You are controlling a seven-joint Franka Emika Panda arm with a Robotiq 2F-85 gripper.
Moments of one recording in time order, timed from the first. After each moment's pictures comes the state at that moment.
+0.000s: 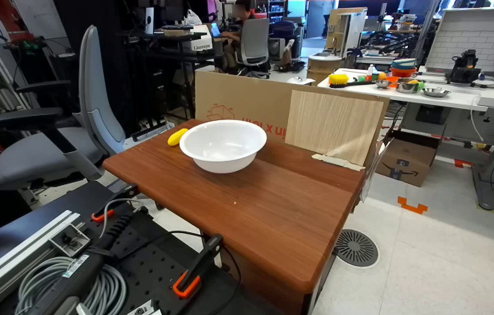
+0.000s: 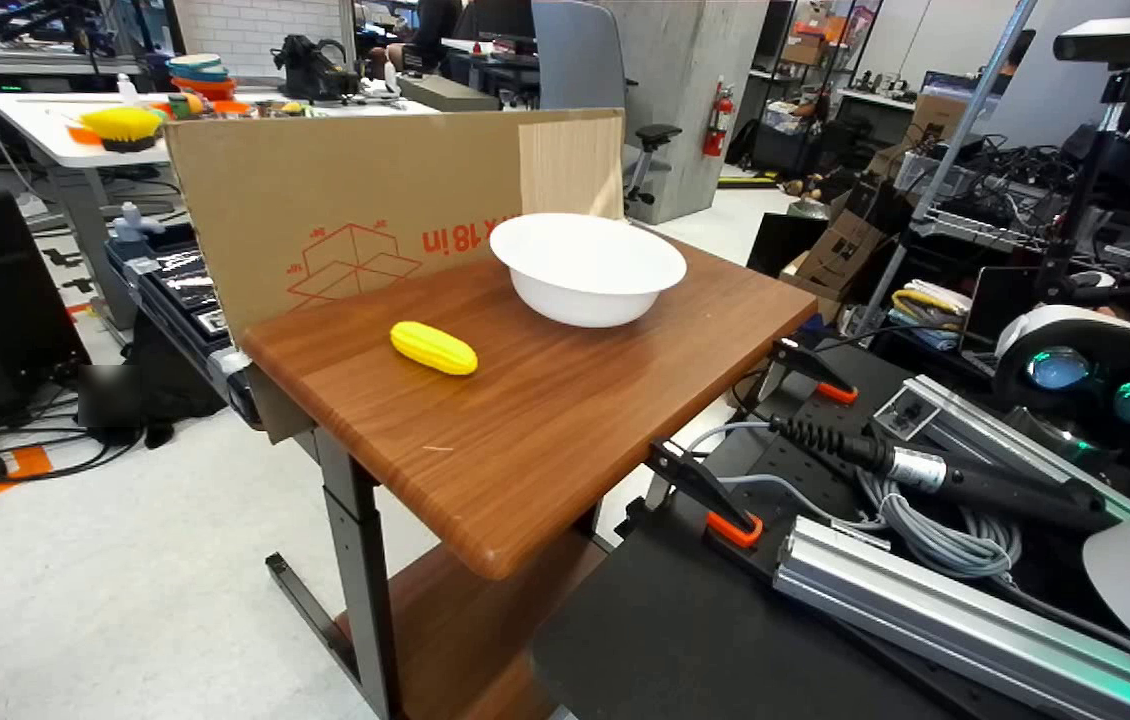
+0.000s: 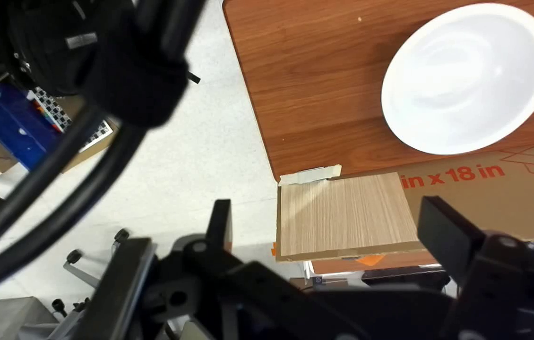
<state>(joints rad) -0.18 -0.49 -0.10 -2.24 -0.18 2.00 0.00</state>
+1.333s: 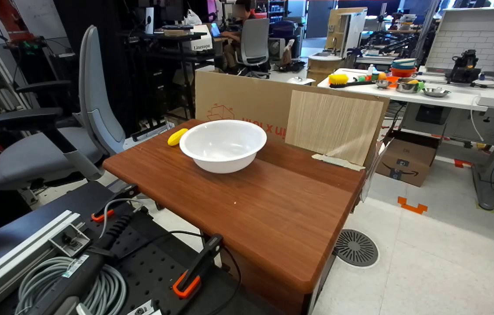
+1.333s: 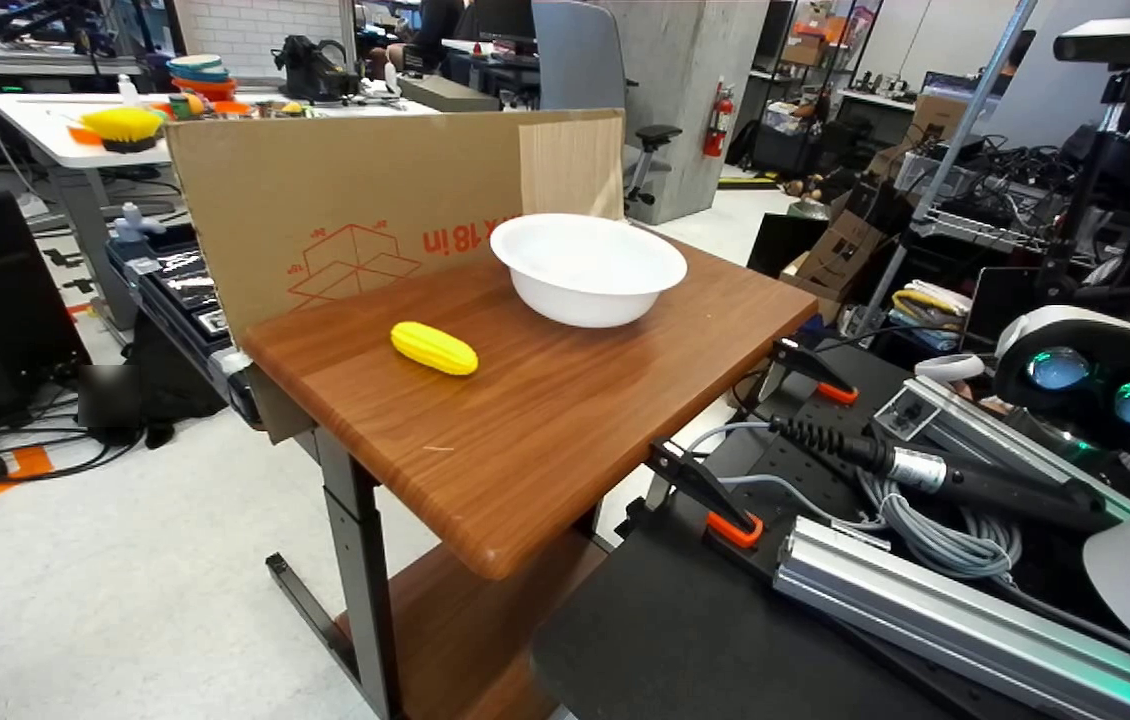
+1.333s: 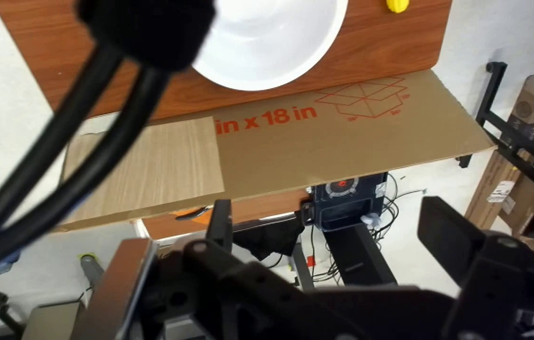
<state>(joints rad) 0.03 -0.25 -0.05 -2.21 0.16 2.32 -0.03</state>
